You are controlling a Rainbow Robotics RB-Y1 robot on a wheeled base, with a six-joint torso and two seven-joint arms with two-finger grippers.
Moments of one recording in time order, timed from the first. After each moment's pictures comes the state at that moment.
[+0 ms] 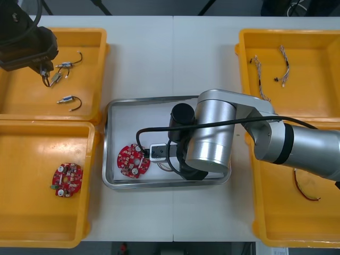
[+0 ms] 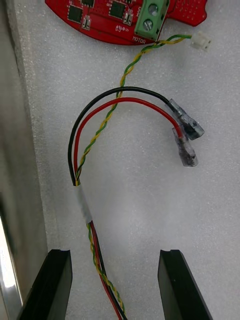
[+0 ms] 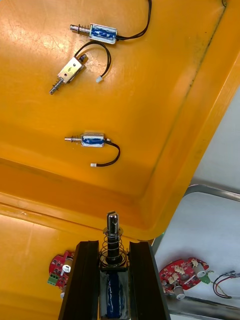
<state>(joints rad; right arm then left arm) -0.94 -0.58 1.08 -1.86 -0.75 1.51 1.78 -0.97 1.02 -0.36 -1.64 1.07 1.76 -0.66</state>
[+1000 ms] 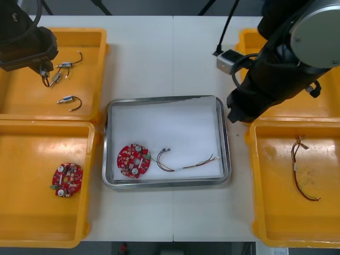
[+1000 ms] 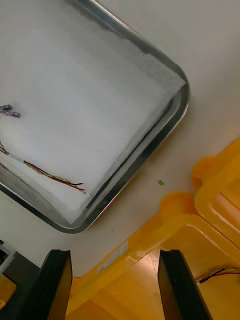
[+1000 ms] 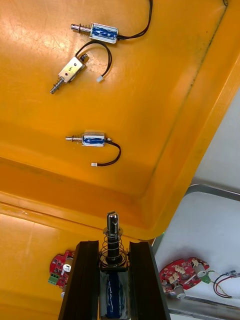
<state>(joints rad) -0.87 -0.74 0.37 -1.97 -1.06 1.91 1.27 -0.97 1.03 -0.36 -1.64 1.07 1.76 -0.66</state>
